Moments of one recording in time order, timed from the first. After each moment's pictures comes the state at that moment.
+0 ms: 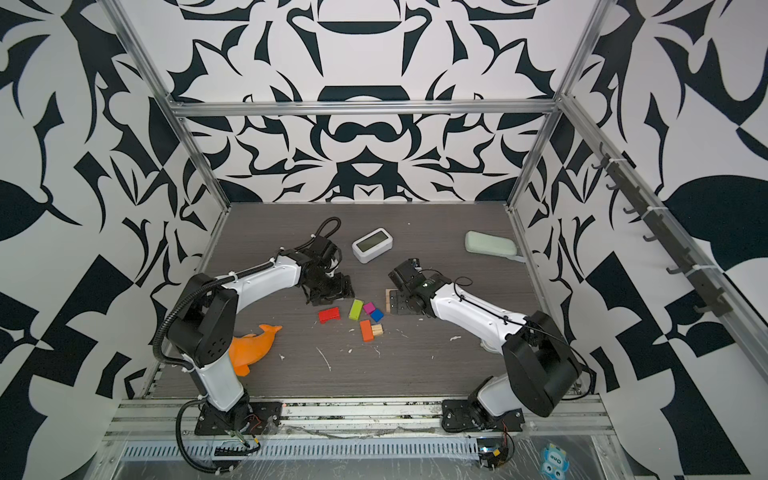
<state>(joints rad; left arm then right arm) -0.56 1.81 1.21 -0.65 0.31 -0.63 0.66 1.45 0.93 -0.67 0.22 0.60</state>
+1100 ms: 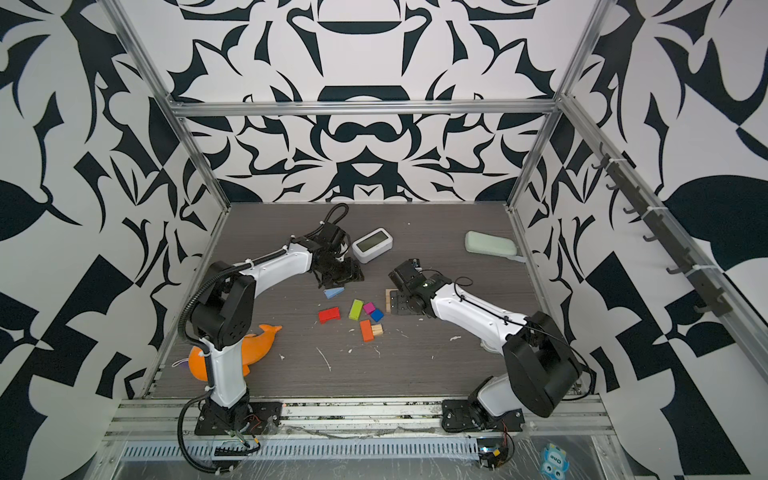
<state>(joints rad) -0.55 1.96 1.42 -0.63 0.30 -0.60 0.66 1.45 0.93 -0.68 0.22 0.60</state>
